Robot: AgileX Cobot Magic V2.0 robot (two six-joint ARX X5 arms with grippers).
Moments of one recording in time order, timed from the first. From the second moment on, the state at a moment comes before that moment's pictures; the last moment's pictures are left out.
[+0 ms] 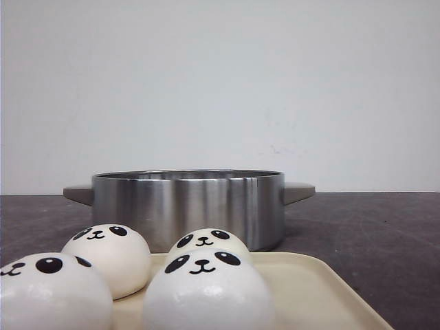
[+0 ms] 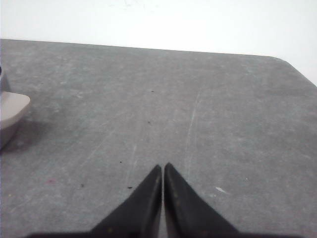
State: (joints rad) left arm -0.02 0.01 0.03 -0.18 0.06 -0.03; right arm 0.06 0.00 0.01 -0.17 0.00 0.01
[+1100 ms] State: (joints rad) left arm -0.02 0.01 0.03 -0.18 0.07 -0.25; right arm 0.06 0.00 0.02 0.08 -0.24 0.37
